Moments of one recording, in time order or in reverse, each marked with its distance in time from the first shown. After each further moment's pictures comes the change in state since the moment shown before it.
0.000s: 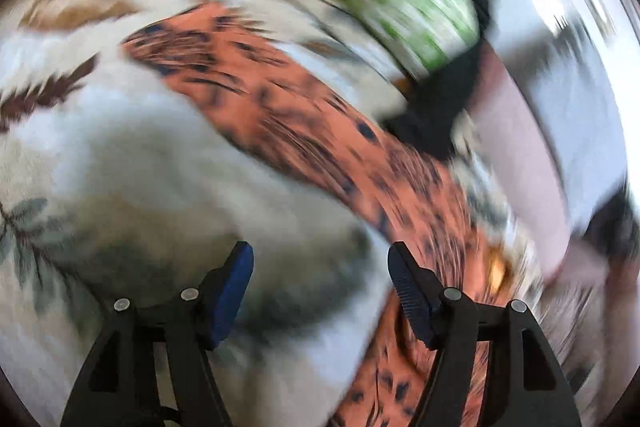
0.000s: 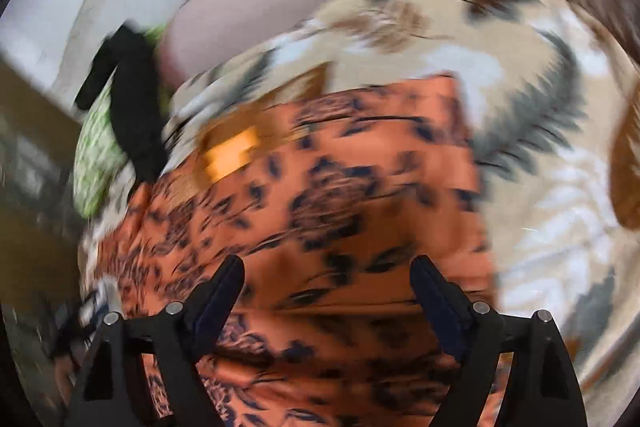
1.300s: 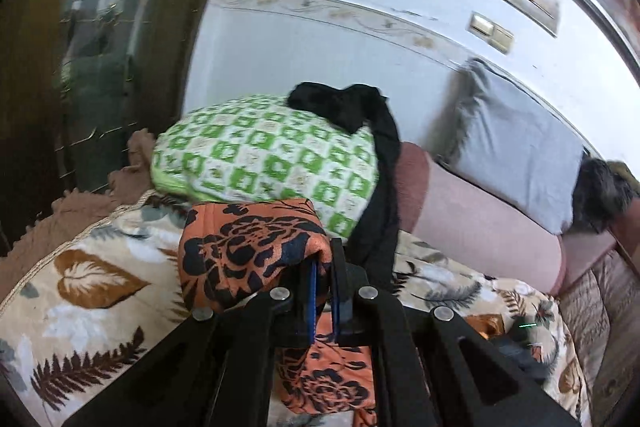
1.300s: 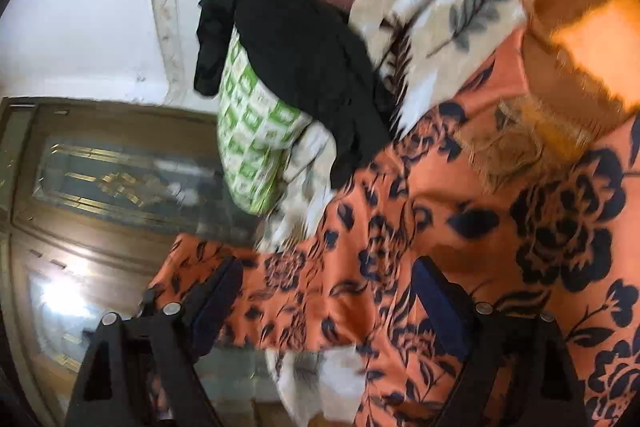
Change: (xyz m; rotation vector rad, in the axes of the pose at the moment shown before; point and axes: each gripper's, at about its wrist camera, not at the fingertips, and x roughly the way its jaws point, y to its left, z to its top) left arm -0.147 -0.124 0.047 0.494 -0.449 -0.016; right arm 0.151 0.183 0.026 0.245 0.225 0.662
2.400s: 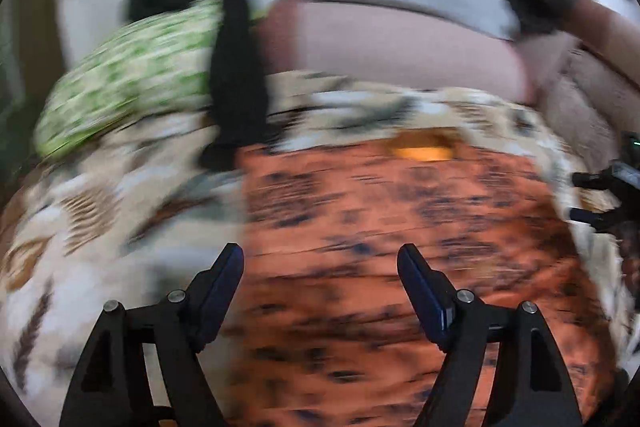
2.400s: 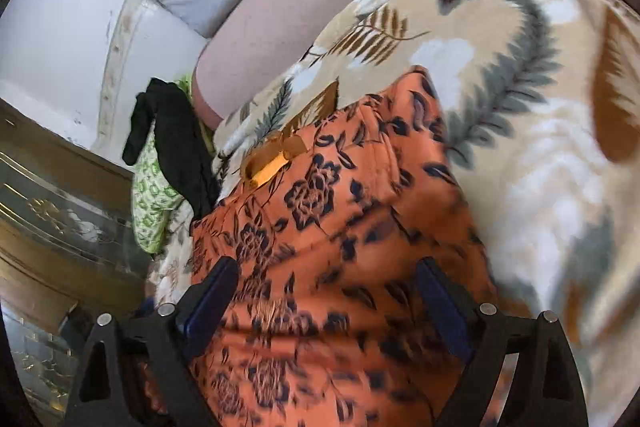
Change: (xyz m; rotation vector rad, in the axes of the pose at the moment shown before) left arm 0.056 -0.141 -0.156 0.390 0.354 -0.042; right arm -0.289 -0.089 -0.047 -0.046 -0.350 -0.428
